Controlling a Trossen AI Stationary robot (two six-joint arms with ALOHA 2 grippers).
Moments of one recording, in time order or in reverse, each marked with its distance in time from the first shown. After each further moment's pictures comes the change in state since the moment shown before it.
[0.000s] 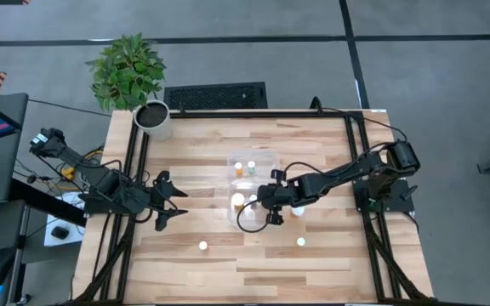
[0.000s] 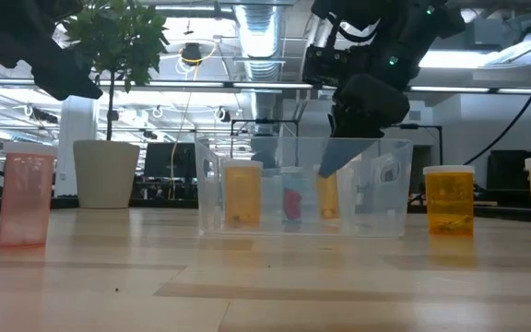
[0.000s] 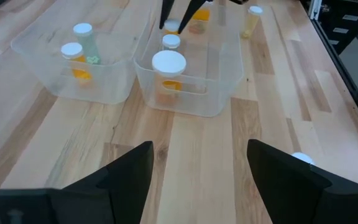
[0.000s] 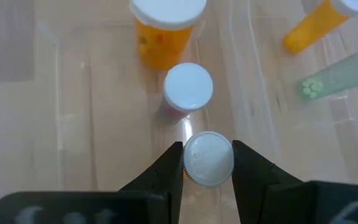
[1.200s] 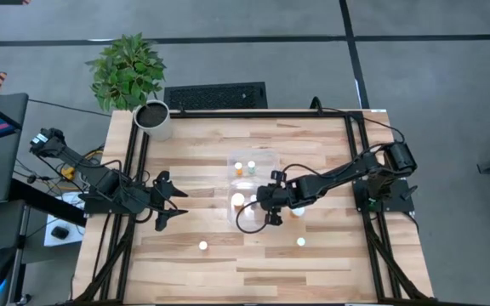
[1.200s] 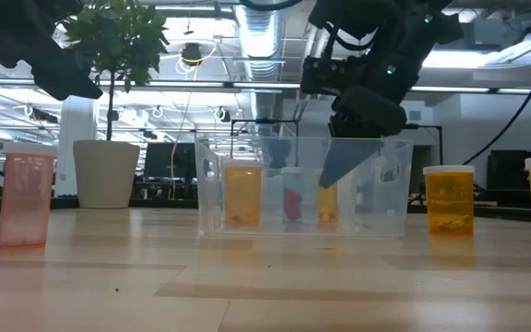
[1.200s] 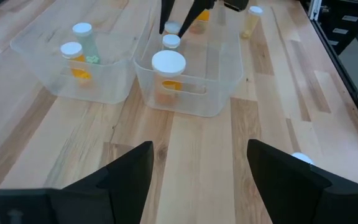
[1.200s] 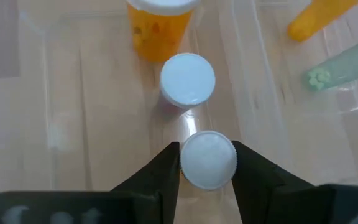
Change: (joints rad) left arm 0.000 0.000 0.000 0.001 0.001 -0.004; right arm 0.001 0.033 0.001 0.001 0.008 0.031
